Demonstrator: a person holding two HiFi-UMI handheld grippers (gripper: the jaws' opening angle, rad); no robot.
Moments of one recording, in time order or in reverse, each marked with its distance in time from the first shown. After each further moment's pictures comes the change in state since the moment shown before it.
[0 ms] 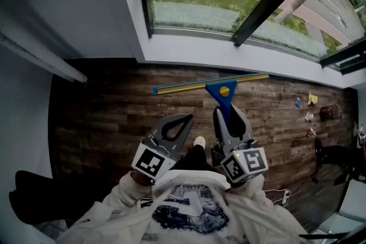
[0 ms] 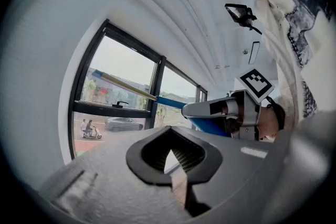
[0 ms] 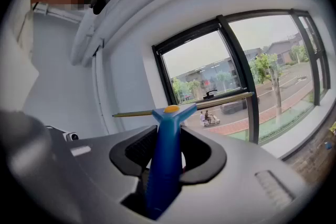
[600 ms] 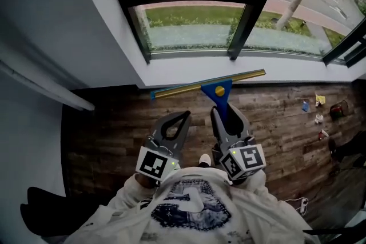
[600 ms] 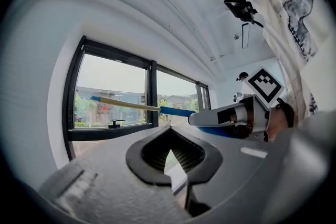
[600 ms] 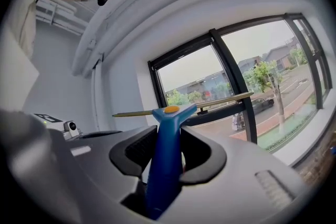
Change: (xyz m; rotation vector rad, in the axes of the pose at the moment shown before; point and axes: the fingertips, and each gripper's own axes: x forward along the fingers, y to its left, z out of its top) left arm 0.100 -0.035 0.061 0.239 -0.078 0.052; right arm -0.015 -0.093 0.056 -0.017 -0.133 0.012
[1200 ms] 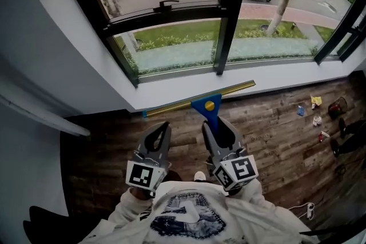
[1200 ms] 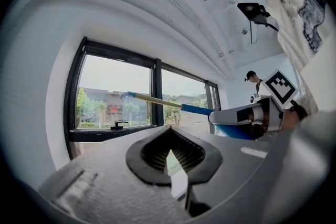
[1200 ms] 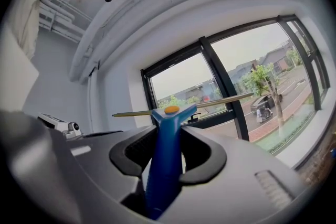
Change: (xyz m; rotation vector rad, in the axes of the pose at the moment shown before) left arm 0.072 -0.023 0.008 -0.009 0.024 0.115; right arm -0.032 -0.094 0.034 0.007 -0.082 -0.004
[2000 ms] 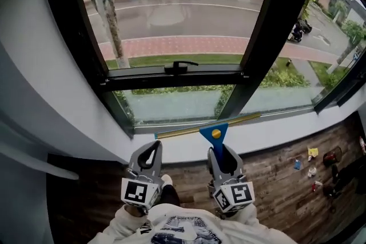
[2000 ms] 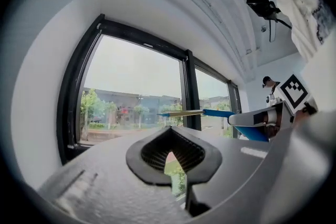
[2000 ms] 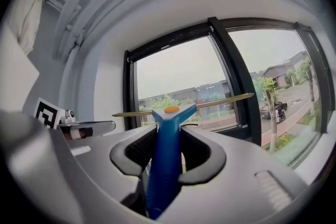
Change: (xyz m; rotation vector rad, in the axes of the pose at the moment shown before) left arm 0.211 0.286 -0.008 -0.036 -0.046 0.105; right arm 0.315 -0.086 0.019 -0.138 0.022 -0.088
